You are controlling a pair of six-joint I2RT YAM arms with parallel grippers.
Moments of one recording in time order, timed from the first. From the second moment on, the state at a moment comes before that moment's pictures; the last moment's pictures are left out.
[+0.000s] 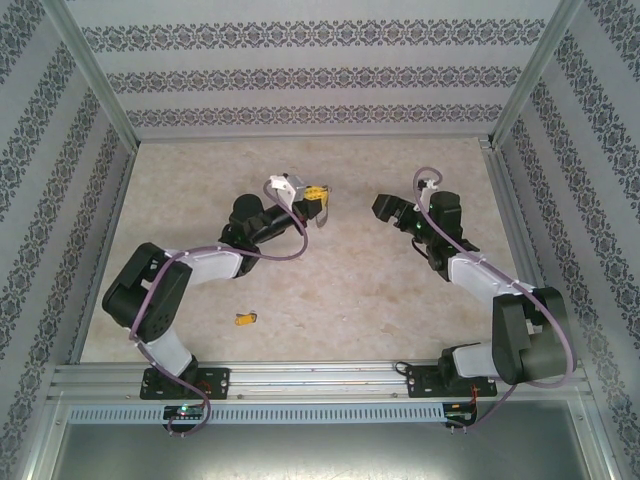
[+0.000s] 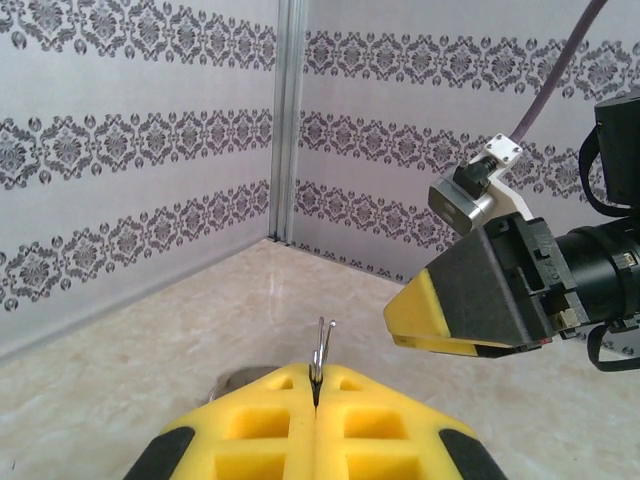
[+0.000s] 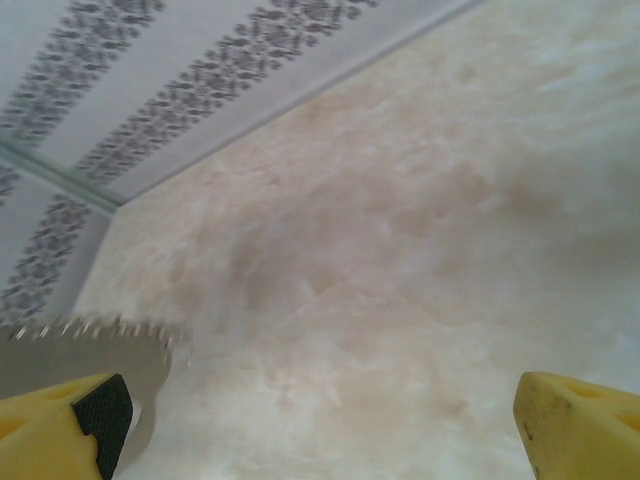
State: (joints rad) left arm -0.50 1.70 0.81 0.98 0.47 -0.10; right arm 0.15 1.36 0.63 0.31 -0.34 0.62
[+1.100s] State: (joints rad) left arm -0.47 1.76 0.94 0.99 0.23 -0.13; right arm 0.69 1.19 0.58 0.09 -0.24 0.45
